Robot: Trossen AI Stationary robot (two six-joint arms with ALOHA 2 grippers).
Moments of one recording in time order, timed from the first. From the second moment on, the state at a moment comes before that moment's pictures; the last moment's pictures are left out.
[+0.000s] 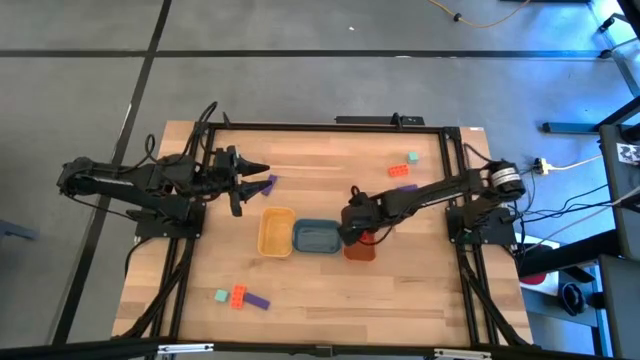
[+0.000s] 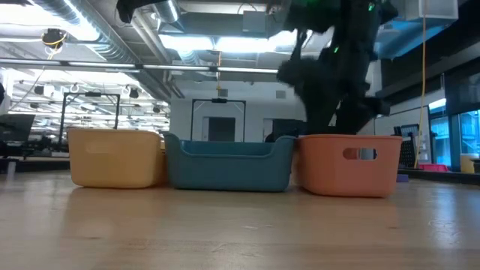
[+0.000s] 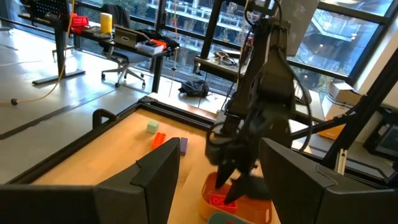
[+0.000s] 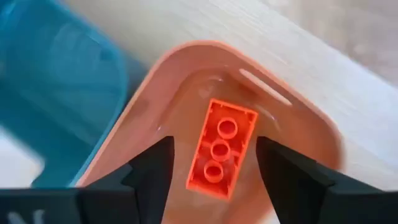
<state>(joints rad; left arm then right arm) -0.09 0.71 0.70 0.01 -0.33 -0.28 0.15 1.72 1.13 -0.73 0.14 1.13</state>
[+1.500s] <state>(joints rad) -0.09 0.71 0.70 0.01 -0.27 -0.29 0.21 0.95 0.68 0.42 0.29 0.15</state>
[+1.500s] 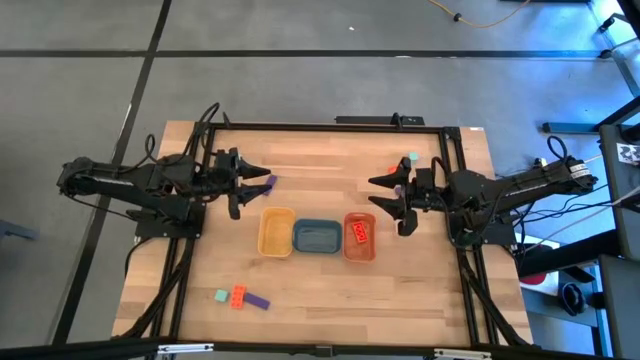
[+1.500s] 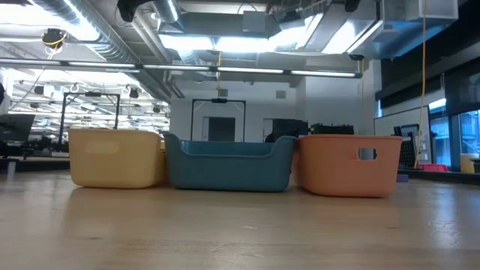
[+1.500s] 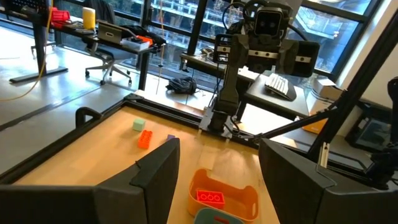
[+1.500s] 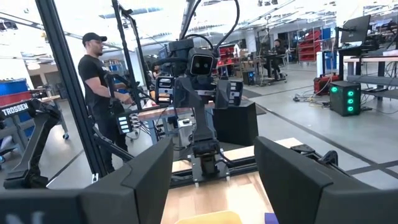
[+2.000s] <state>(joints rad) -0.16 0.86 0.96 -0.43 -0.27 -0.70 0.21 0.95 0.68 0.42 0.29 0.15</state>
